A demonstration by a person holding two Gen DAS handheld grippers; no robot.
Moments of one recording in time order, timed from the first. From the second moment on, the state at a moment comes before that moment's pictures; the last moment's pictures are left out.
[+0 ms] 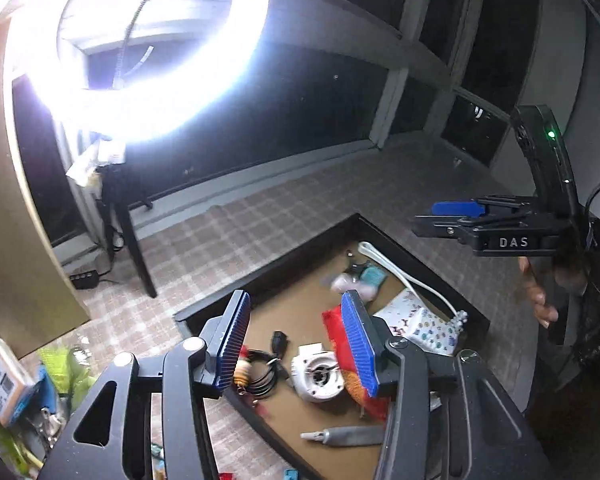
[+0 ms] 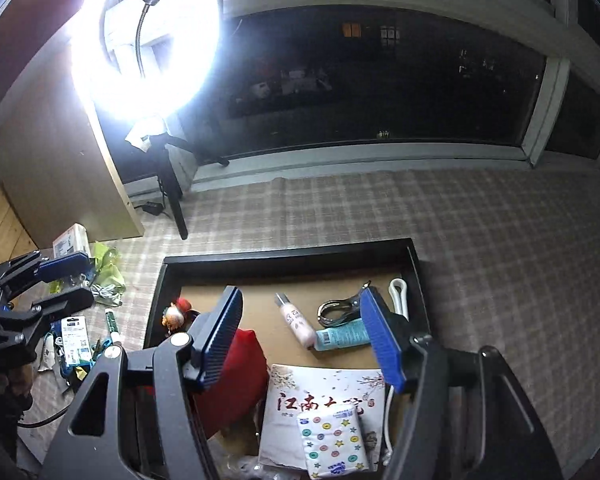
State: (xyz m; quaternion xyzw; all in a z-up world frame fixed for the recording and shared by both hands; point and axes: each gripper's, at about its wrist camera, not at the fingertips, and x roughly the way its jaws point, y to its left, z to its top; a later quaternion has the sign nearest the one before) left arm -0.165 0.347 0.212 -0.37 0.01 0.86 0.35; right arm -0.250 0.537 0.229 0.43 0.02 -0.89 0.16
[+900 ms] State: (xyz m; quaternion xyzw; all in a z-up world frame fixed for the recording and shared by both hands) left arm -0.100 0.153 0.136 -0.47 0.00 0.87 0.16; right arm -0.184 0.346 0.181 0.47 0.13 -0.79 0.37
